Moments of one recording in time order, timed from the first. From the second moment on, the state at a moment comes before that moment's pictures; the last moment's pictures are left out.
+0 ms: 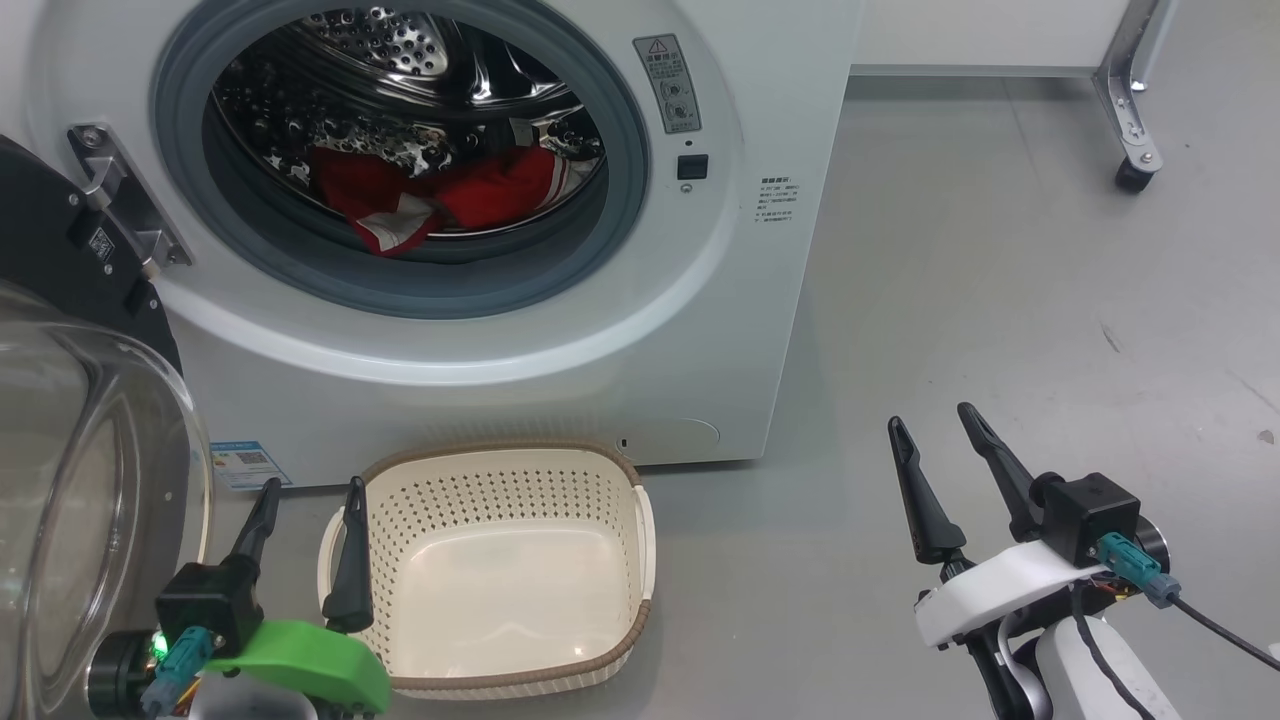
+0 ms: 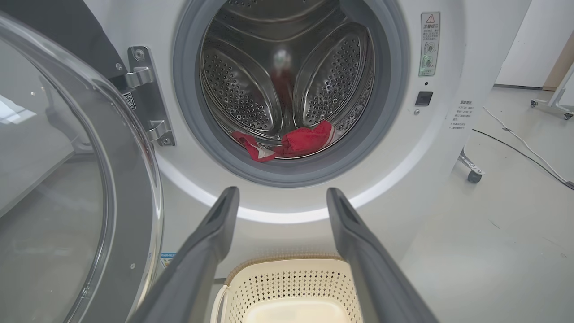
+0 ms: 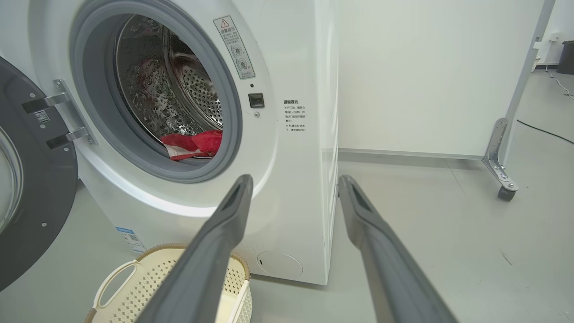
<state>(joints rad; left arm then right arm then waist) 0.00 0.11 -0.16 0.09 -0.33 0.09 -0.12 -0.11 -0.05 0.18 0.30 0.26 0.12 -0.26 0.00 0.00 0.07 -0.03</state>
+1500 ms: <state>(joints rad) -0.63 0.15 -0.12 0.24 -0.47 -0.03 0.16 -0.33 -0.05 0.30 0.11 0.35 0.12 -0.26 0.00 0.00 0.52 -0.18</state>
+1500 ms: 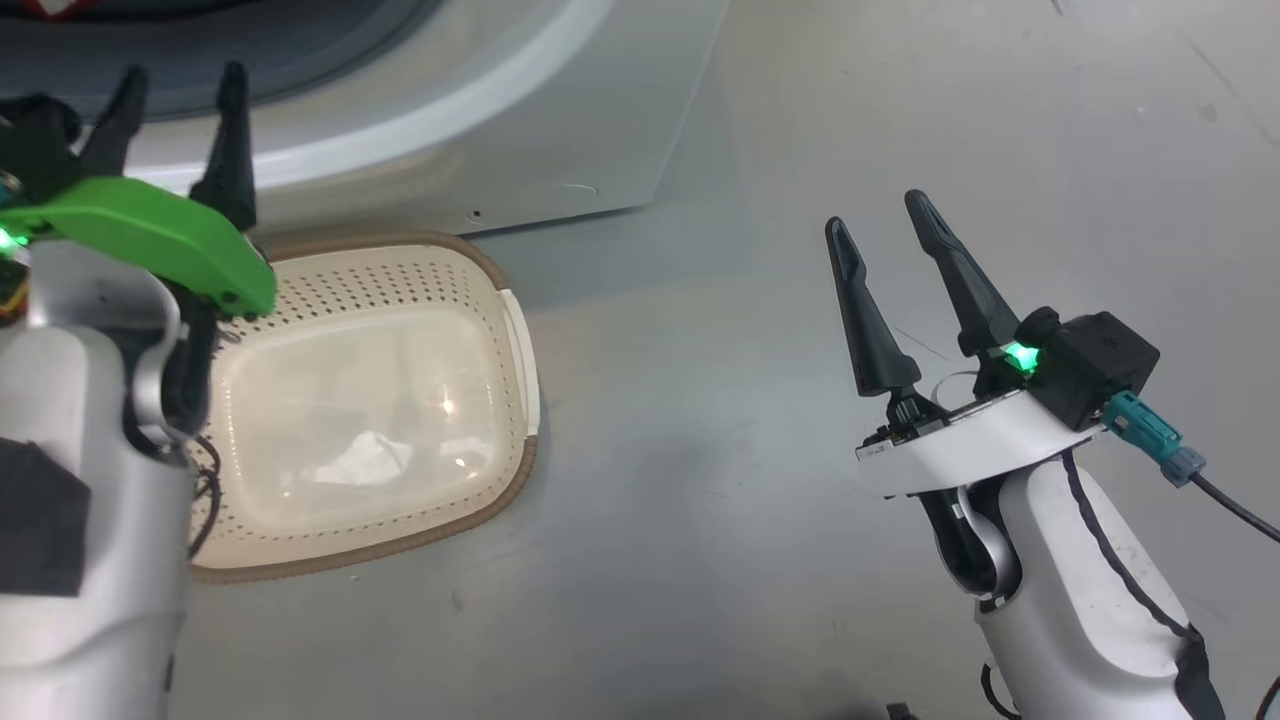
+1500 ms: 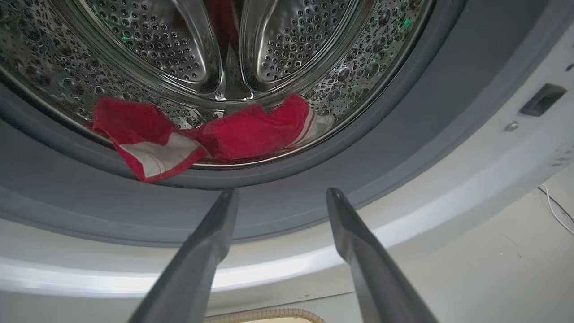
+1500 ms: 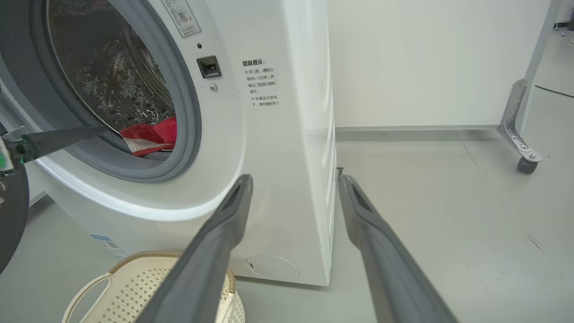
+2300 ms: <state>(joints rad) -1.06 0.32 -0.02 0.45 -0.46 -0.03 0.26 -0.41 -0.05 0.40 0.07 0.48 0.07 -0.26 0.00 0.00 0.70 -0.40</state>
